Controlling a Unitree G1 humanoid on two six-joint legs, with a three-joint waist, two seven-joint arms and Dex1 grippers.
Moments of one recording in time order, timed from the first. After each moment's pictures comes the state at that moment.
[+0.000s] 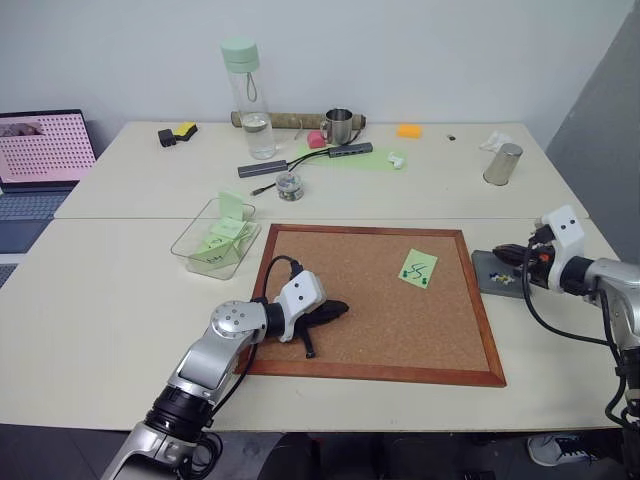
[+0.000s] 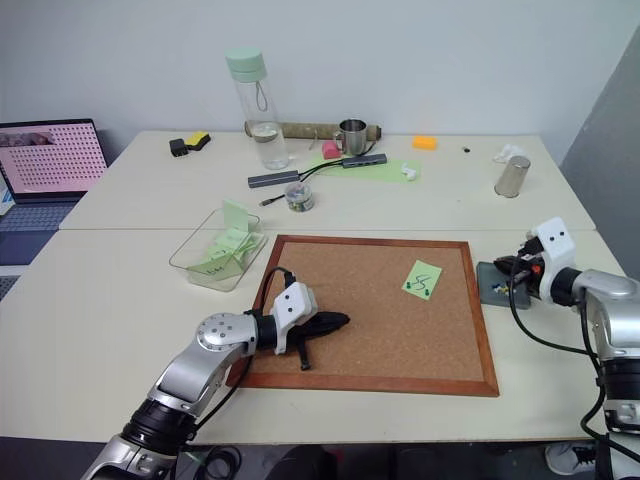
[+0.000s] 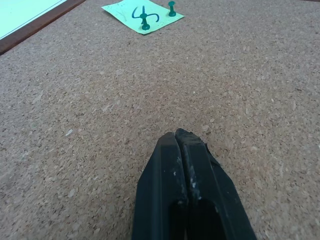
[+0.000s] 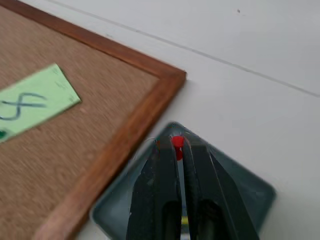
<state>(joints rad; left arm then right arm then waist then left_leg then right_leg) -0.30 0.45 -0.29 0.01 -0.14 0.21 -0.90 -0.43 -0.79 -0.15 0.27 0.25 0.55 0.80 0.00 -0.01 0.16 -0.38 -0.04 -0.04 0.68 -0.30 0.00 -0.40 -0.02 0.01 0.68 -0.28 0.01</state>
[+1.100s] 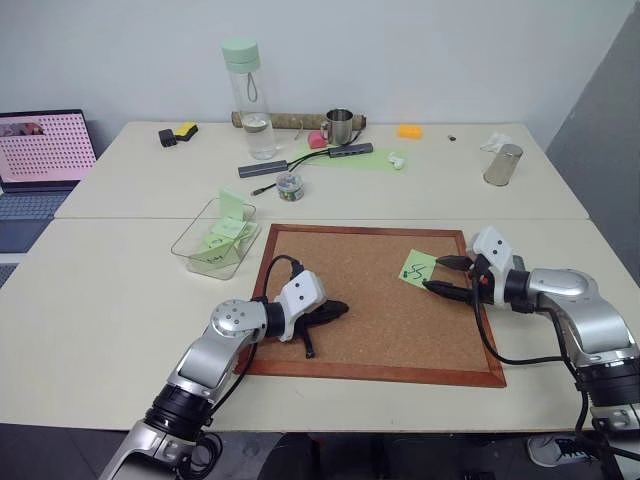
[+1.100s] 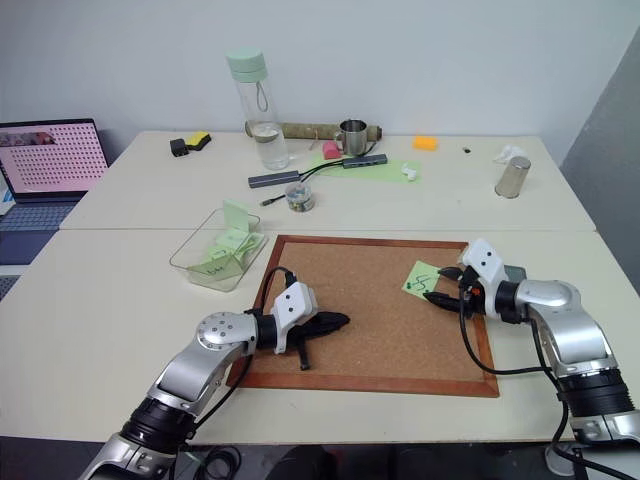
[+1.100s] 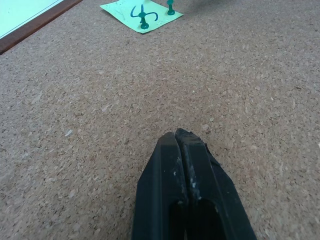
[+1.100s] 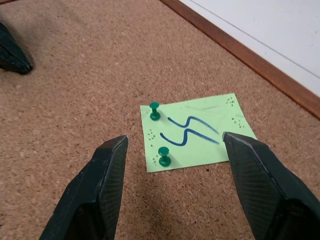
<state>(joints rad) -0.30 0.46 -0.29 0.01 -0.14 0.21 -0.91 -0.39 -0.67 0.05 0.10 0.25 0.39 0.97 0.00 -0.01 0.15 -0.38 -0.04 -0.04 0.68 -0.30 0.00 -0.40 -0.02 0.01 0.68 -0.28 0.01</state>
